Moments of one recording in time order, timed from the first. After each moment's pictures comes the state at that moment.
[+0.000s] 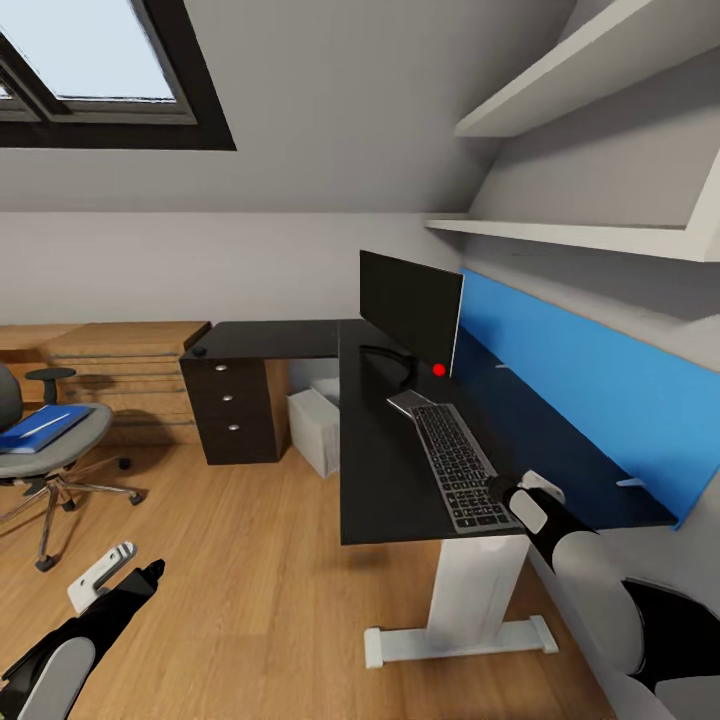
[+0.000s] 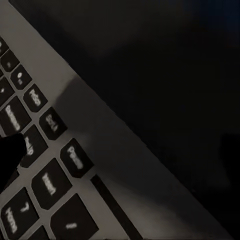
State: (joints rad) left arm -0.06 0.17 0.15 -1.59 0.93 0.42 0.61; right arm -0.98 -0.09 -0.25 -0.19 -0.39 0.12 -0.21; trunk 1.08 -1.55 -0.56
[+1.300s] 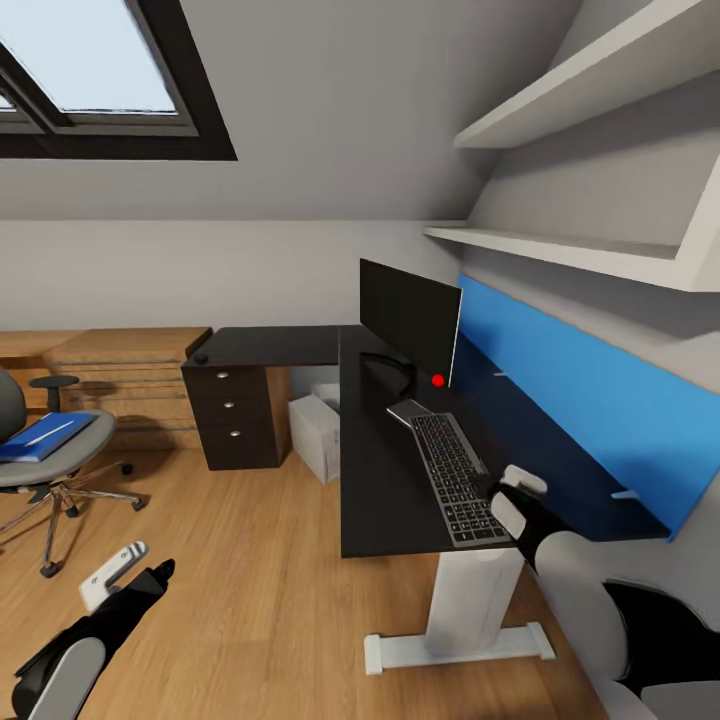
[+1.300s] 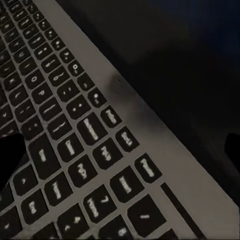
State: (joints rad) left arm -0.06 0.17 0.10 -1.59 0.92 0.42 0.62; right arm -0.98 -0.04 -0.18 -0.19 -0.28 0.06 -0.22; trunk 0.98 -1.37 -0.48
